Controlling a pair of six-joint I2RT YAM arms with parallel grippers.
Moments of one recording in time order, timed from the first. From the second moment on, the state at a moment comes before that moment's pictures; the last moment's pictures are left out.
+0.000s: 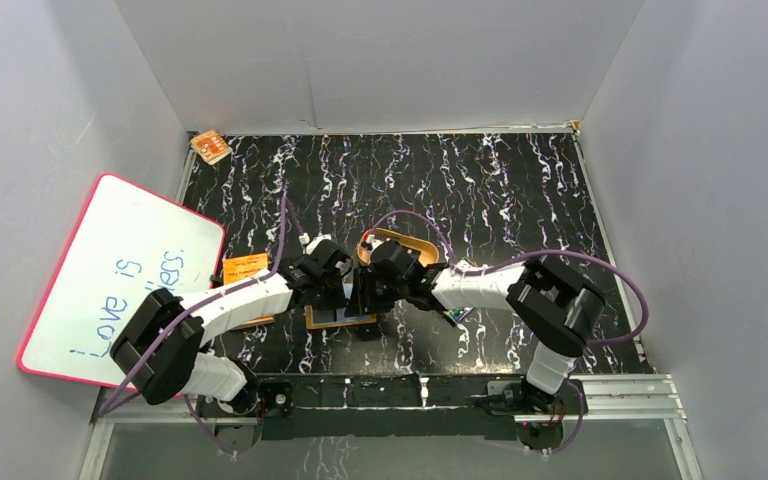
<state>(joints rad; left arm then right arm) -0.75 1.37 0.71 -0.44 -0.14 -0.85 1.02 1.70 0.87 0.10 -0.26 0.81</state>
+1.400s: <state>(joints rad) -0.75 1.33 0.69 -0.53 -0.25 -0.85 1.02 1.69 0.89 0.04 -0.11 0.87</state>
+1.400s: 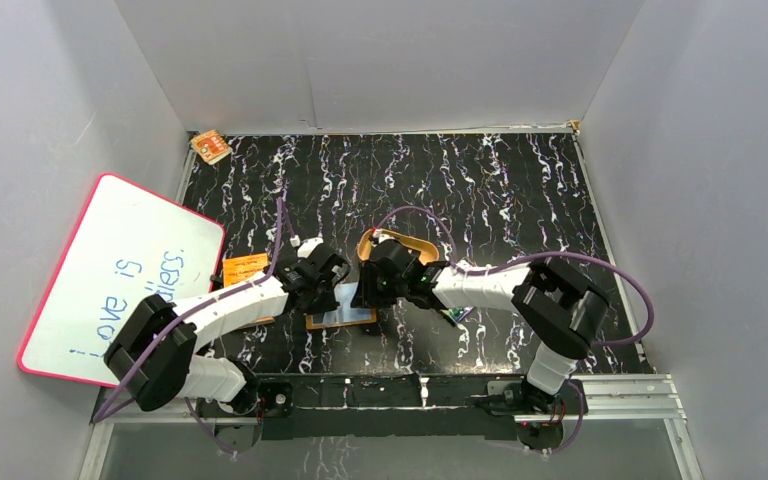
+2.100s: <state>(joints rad) -0.75 1.21 0.69 -0.56 -0.27 -0.85 1.01 1.84 1.01 0.01 -0.20 0.92</state>
